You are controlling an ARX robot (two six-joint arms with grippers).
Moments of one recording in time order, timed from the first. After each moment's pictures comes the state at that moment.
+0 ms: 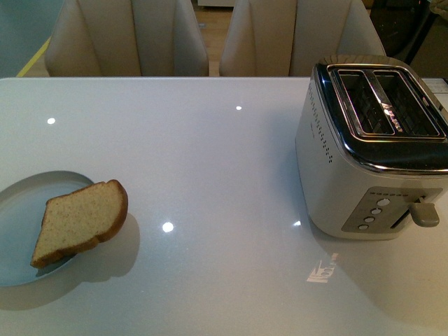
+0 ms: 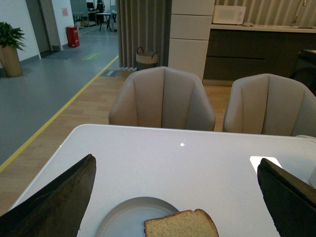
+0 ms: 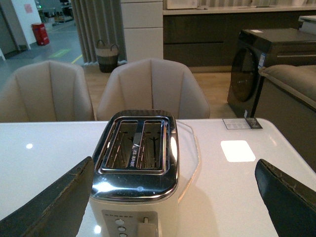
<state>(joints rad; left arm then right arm) 0.00 0.01 0.01 0.00 0.00 -0.01 0.00 0.00 0.03 0.00 0.00 0.00</state>
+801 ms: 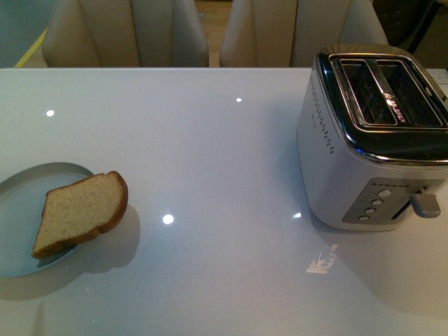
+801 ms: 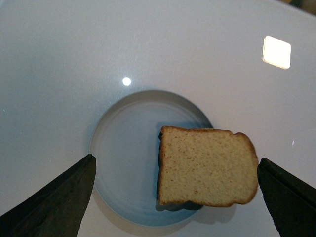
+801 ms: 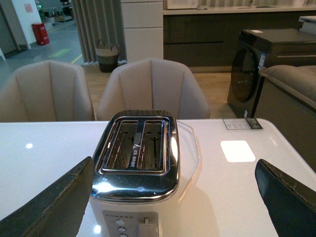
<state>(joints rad) 0.31 1.80 0.65 0.26 0.23 -0.13 0.00 0.00 0.03 0.00 0.00 0.00</state>
